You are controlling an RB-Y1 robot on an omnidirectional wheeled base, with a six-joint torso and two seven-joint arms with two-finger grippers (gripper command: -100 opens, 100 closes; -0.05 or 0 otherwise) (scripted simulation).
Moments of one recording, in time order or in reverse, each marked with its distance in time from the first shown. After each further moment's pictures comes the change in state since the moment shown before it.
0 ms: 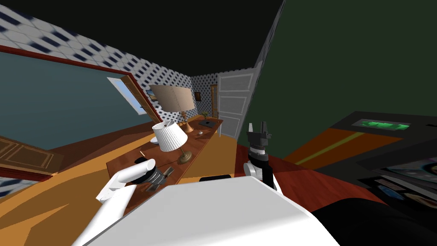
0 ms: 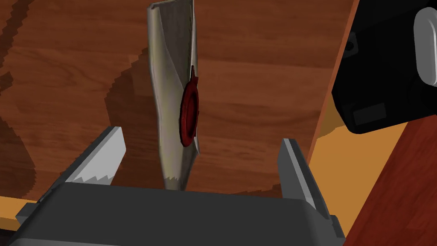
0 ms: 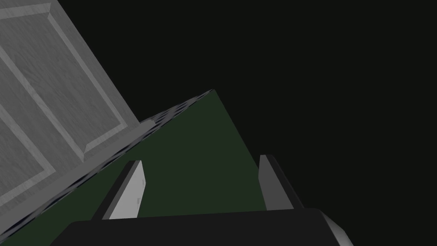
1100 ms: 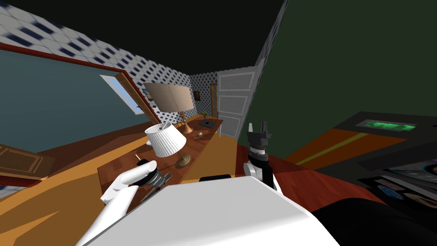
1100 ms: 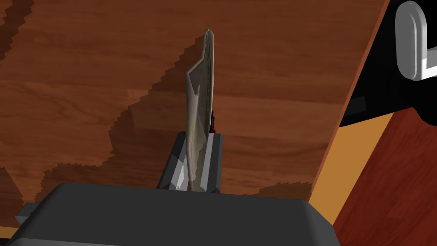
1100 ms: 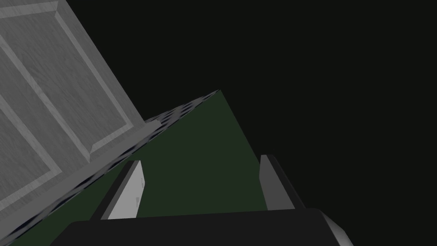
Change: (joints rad) left arm -0.007 -0.007 -0.013 0.087 0.004 -0.020 0.009; right arm 0.000 0.000 0.000 0.000 0.000 0.000 0.000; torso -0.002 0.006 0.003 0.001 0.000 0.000
